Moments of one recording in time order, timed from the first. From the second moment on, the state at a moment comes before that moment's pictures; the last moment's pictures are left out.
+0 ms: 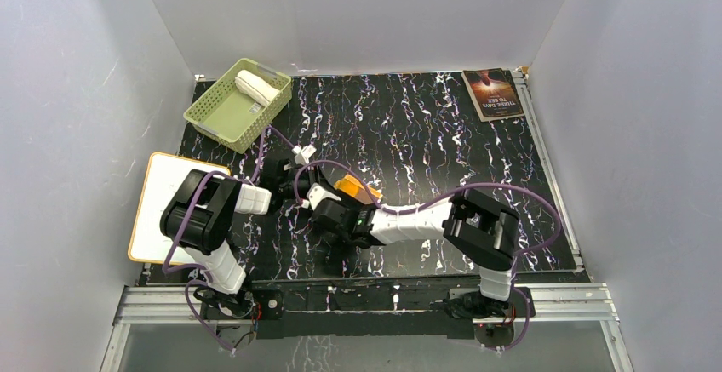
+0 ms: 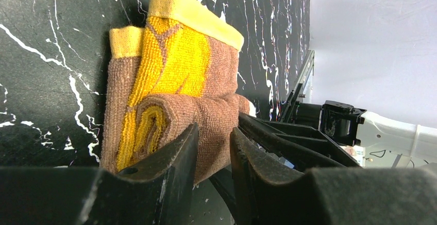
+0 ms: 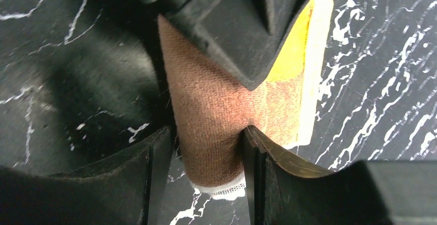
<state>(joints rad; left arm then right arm) -0.32 1.72 0.55 0.50 0.82 -0.68 1.18 1.84 1.10 -0.24 0.52 -0.03</state>
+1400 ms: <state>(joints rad) -0.10 1.26 0.59 0.00 0.84 -0.58 0.66 2.00 1.19 -0.32 -0.86 0.35</state>
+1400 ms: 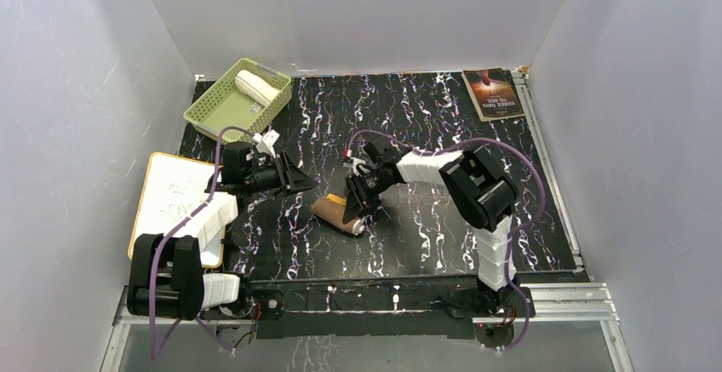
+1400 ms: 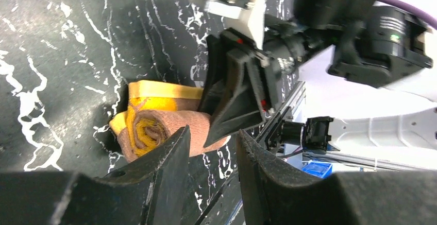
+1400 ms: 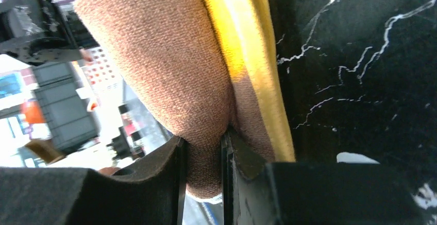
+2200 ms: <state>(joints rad) -0.26 1.64 0.42 0.66 0.85 -0.89 0.64 1.99 1.24 -0.40 -0.78 0.40</state>
